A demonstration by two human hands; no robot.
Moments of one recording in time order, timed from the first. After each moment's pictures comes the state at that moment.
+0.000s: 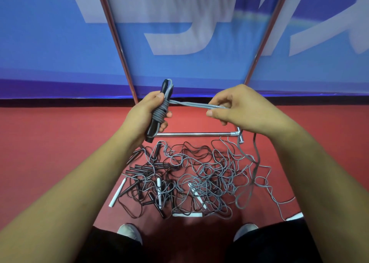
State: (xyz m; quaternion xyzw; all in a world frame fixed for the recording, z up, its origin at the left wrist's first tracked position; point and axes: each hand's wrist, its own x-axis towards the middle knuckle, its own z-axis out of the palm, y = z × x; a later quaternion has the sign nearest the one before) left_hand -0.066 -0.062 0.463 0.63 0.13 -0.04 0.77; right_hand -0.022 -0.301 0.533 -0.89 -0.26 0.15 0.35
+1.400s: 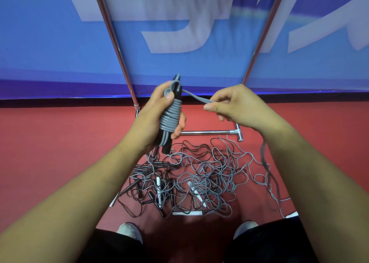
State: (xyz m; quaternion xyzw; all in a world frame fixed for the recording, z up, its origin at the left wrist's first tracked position) left_hand -0.081 -0.094 0.470 0.59 -0.05 -0.03 0.81; right_hand -0.007 -0.300 0.506 -0.85 -0.20 0.17 0.46
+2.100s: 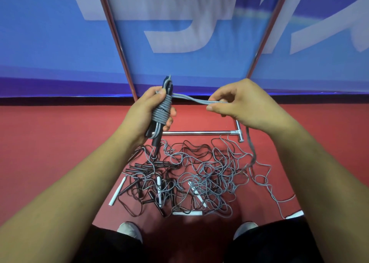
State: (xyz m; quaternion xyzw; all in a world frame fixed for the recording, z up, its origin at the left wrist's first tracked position) left_hand -0.071 -0.068 0.467 0.58 0.08 -0.03 0.81; right_hand -0.015 -0.301 0.523 -0.87 -0.26 0.11 0.40
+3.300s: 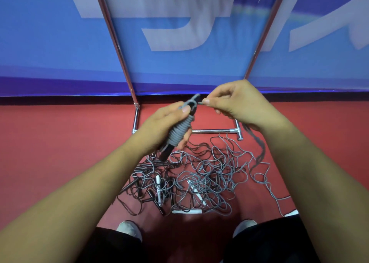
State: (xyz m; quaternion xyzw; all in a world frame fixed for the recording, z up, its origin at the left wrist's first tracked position) left_hand -0.090 -0.095 0.467 0.65 -0.07 -0.12 0.75; right_hand -0.008 -0.295 0.504 -0.82 -0.16 0.17 0.53
